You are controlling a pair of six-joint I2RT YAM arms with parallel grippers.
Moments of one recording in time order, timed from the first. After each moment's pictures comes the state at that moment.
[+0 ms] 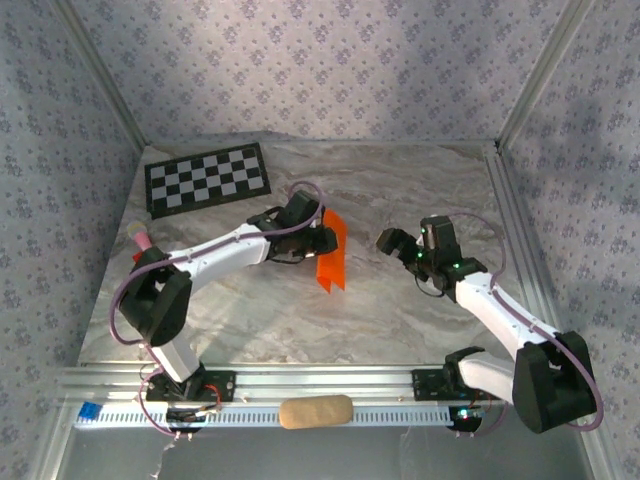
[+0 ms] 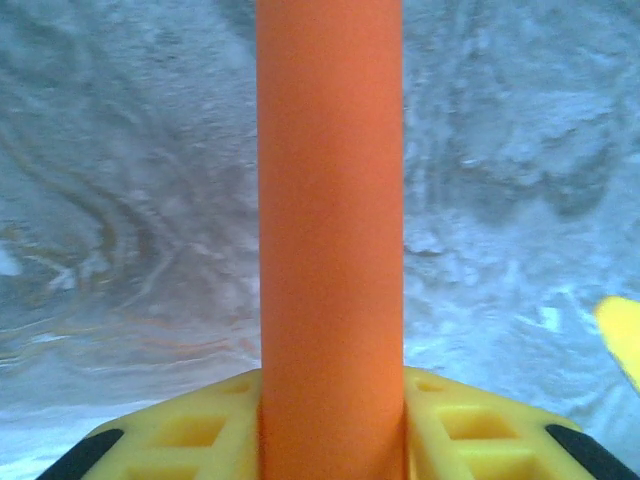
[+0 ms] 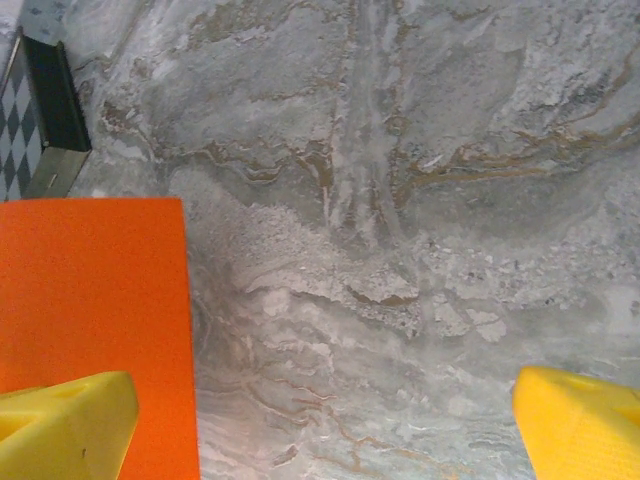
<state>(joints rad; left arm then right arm) -0.77 1.69 1.19 -0.39 0.16 -0.88 0.30 1.13 0.62 -0.24 -0.20 0.82</state>
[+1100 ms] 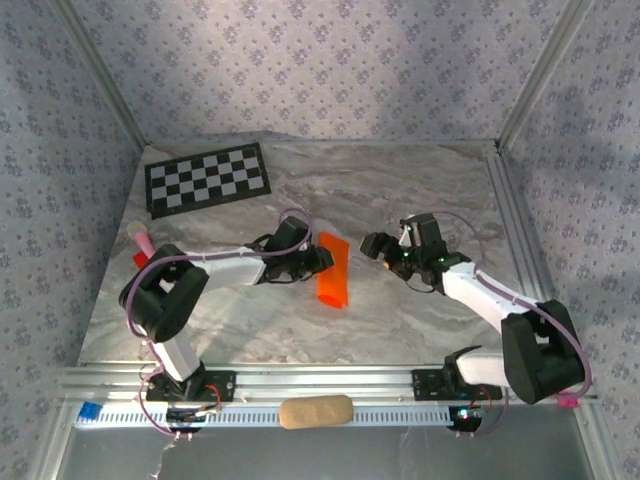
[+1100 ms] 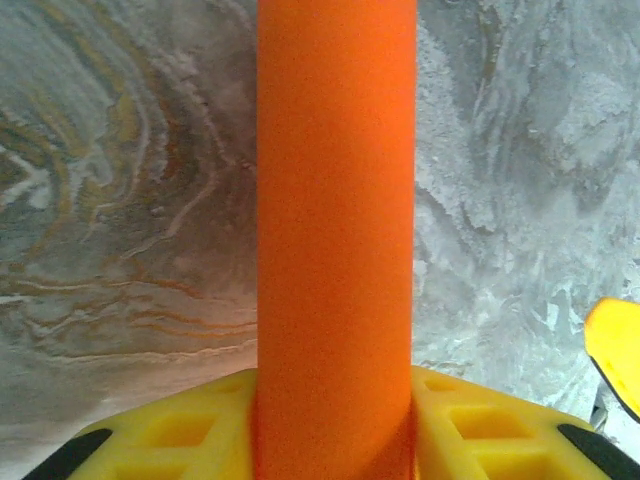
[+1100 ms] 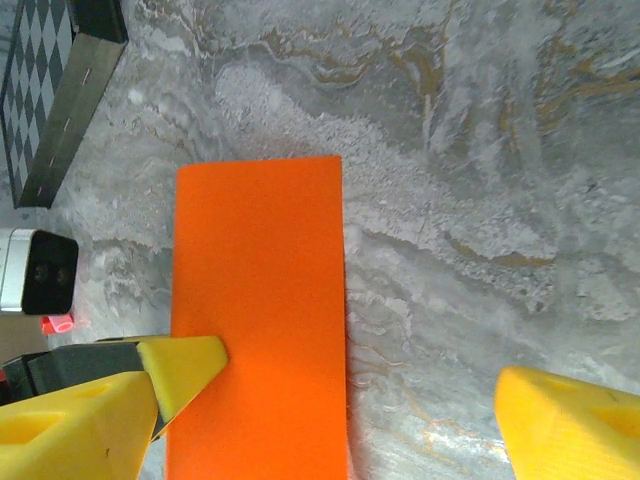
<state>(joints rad) -0.74 1.72 0.88 0.01 0.27 -1.06 0.37 1.29 0.63 -0.12 -0.36 0.82</state>
